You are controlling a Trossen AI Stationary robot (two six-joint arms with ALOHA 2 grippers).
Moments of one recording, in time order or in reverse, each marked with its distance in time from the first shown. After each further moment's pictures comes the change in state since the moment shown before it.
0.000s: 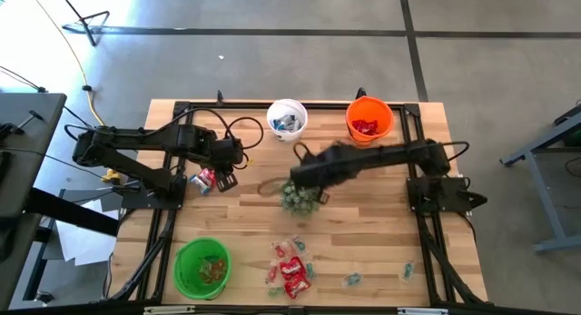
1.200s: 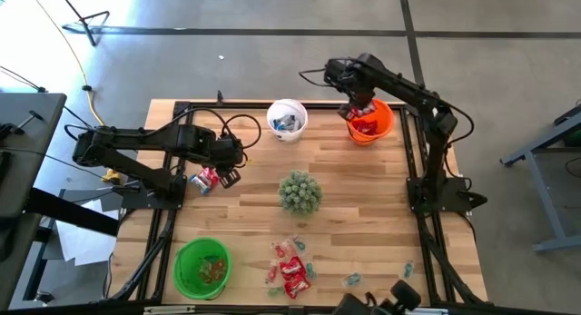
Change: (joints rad) left arm 0.000 0.000 0.000 0.000 -0.068 -0.133; right arm -0.779 -0.038 -0.065 -0.001 0.031 -0.444
